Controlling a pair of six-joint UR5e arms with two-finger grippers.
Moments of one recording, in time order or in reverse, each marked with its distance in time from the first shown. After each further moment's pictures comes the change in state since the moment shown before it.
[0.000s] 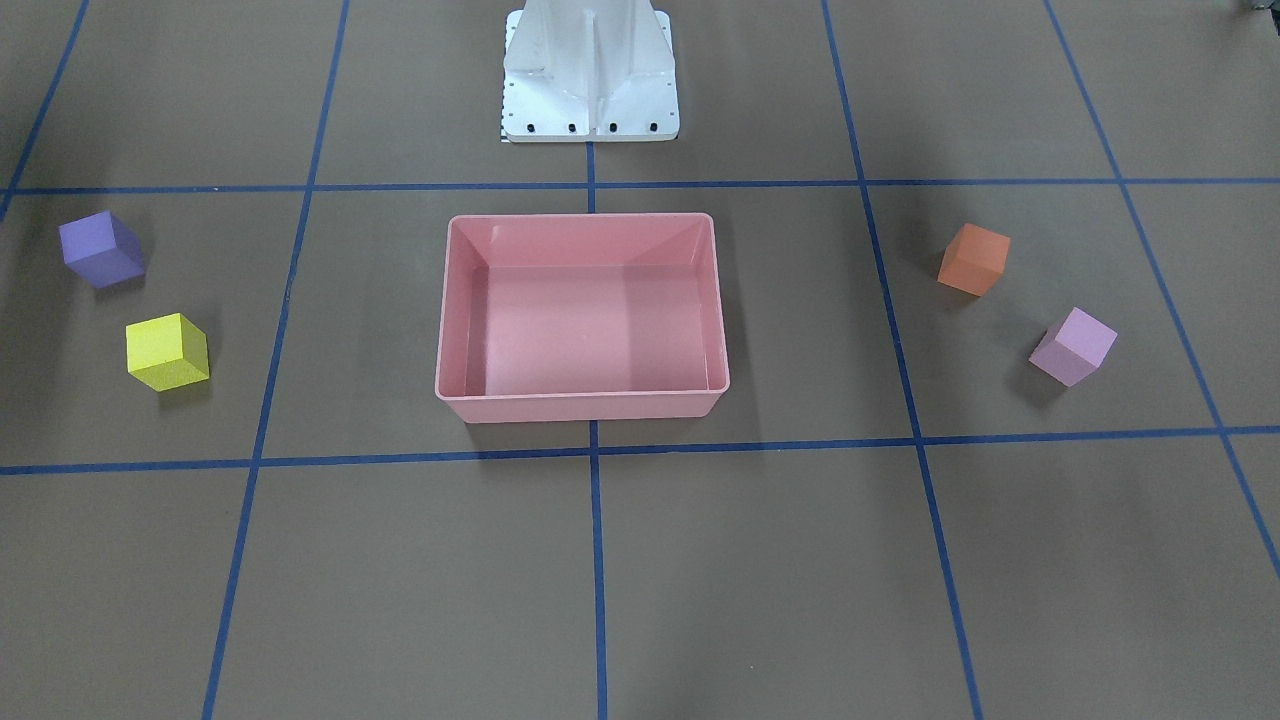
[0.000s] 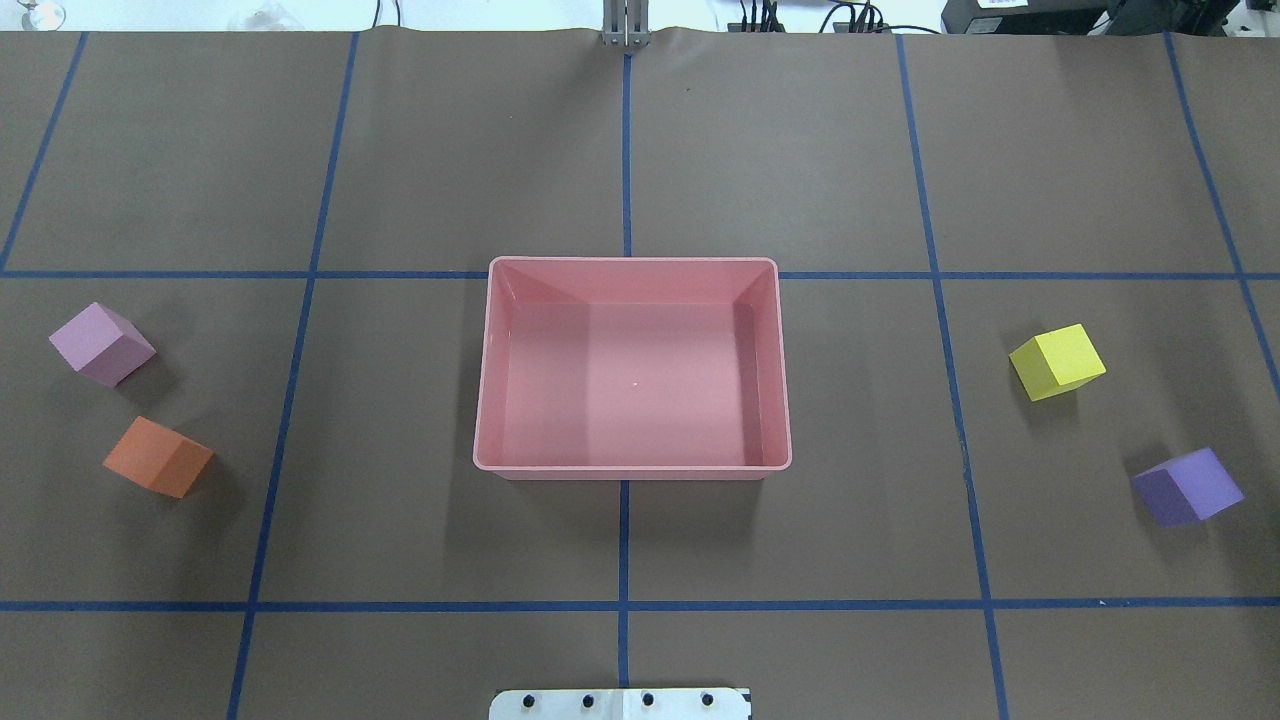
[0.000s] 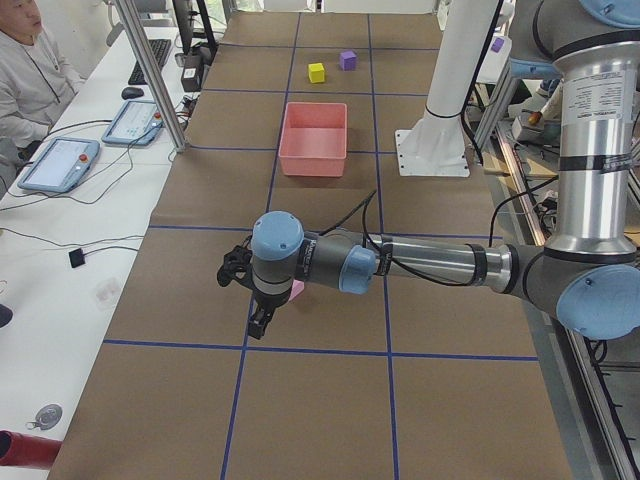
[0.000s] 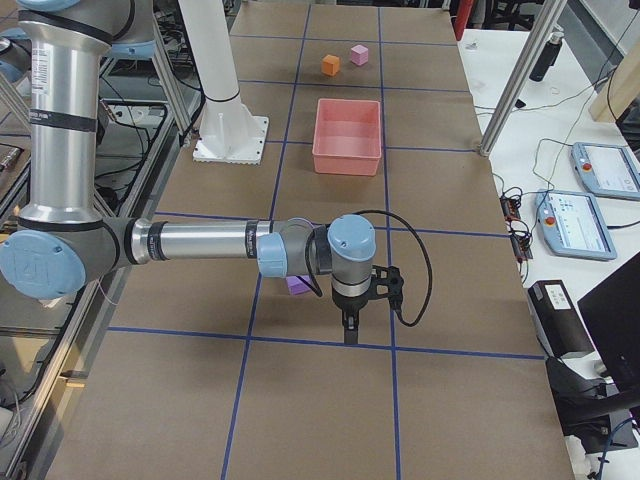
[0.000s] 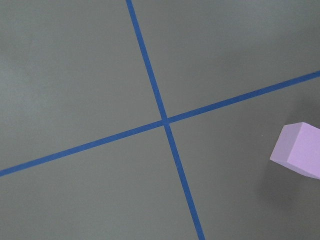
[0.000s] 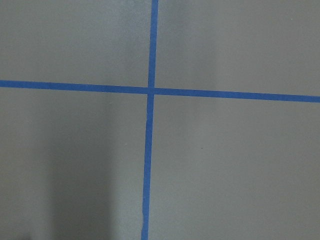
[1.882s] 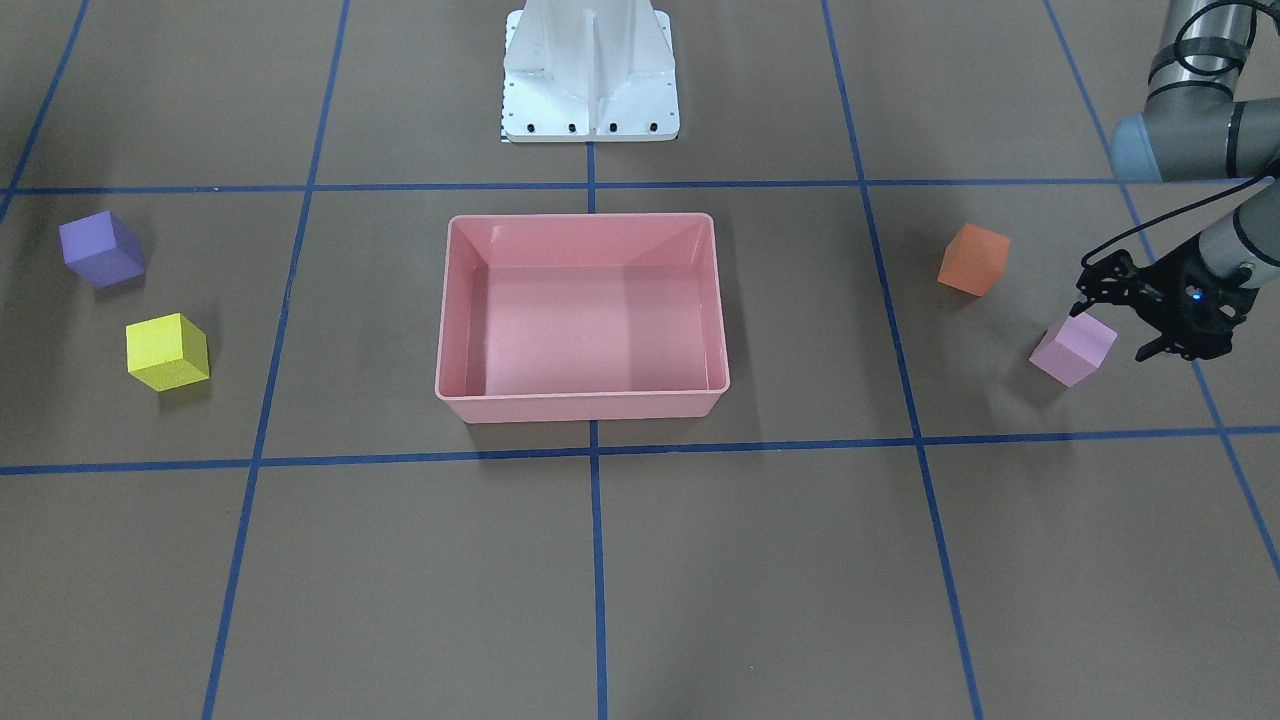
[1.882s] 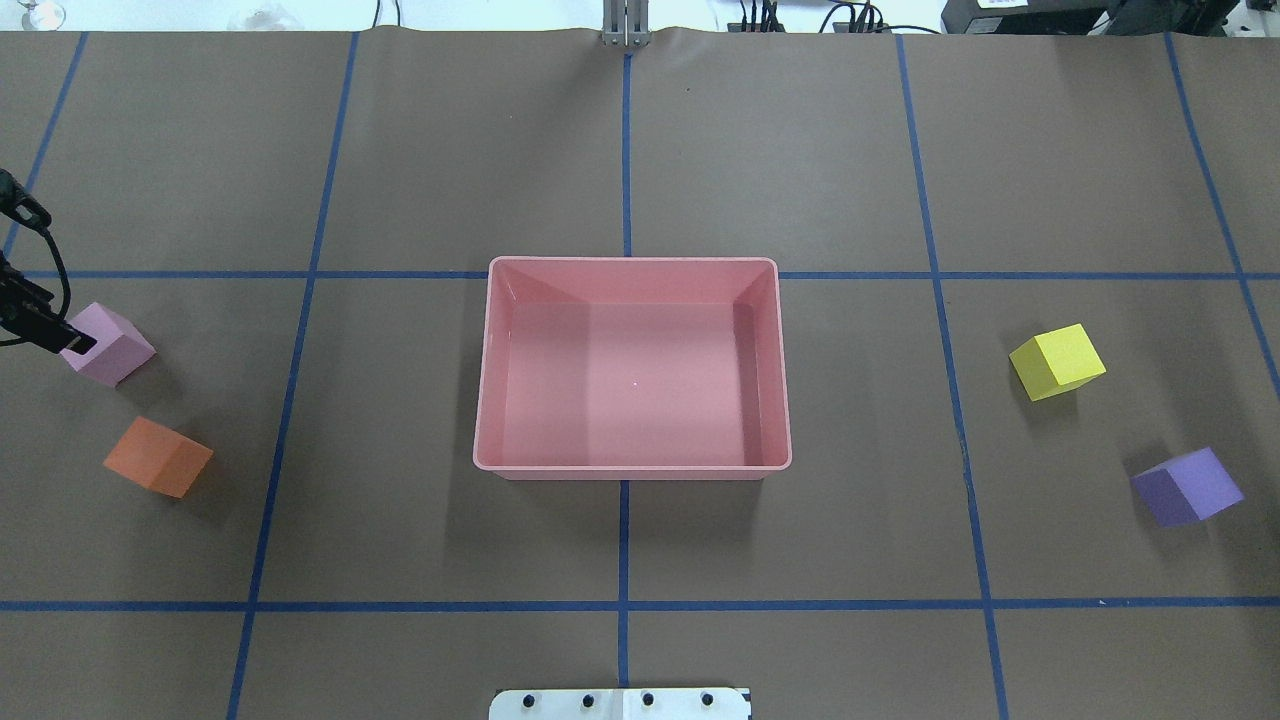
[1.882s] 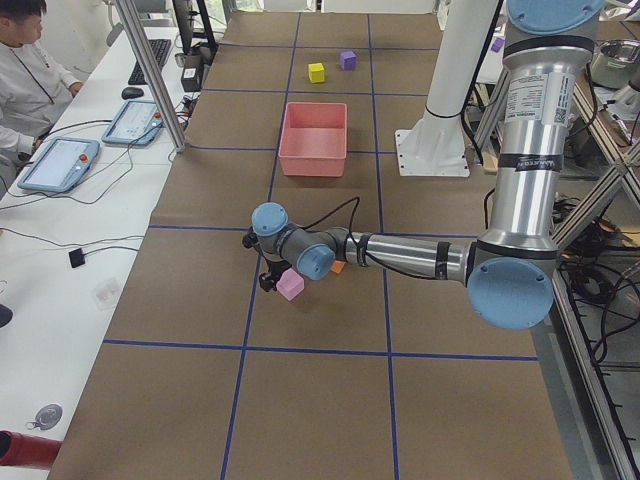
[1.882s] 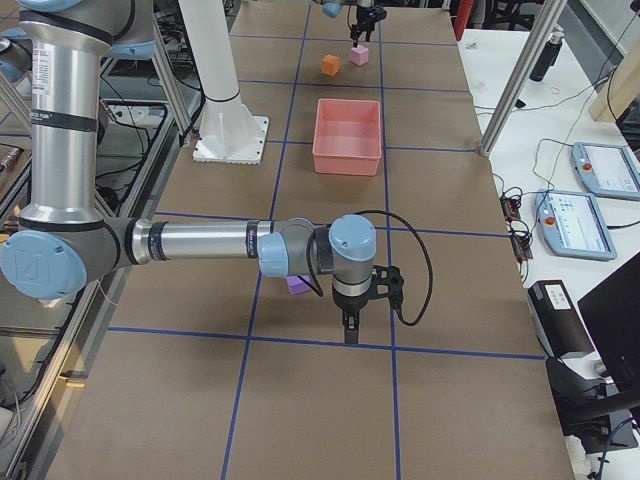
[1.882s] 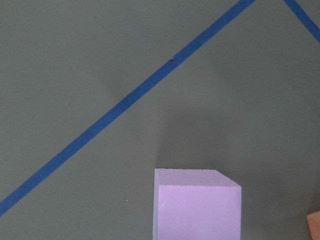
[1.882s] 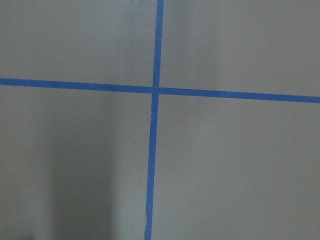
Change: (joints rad) left arm 0.441 -0.111 0.168 -0.296 0.014 -0.139; right arm -0.004 0.001 -0.002 -0.001 0.003 0.000
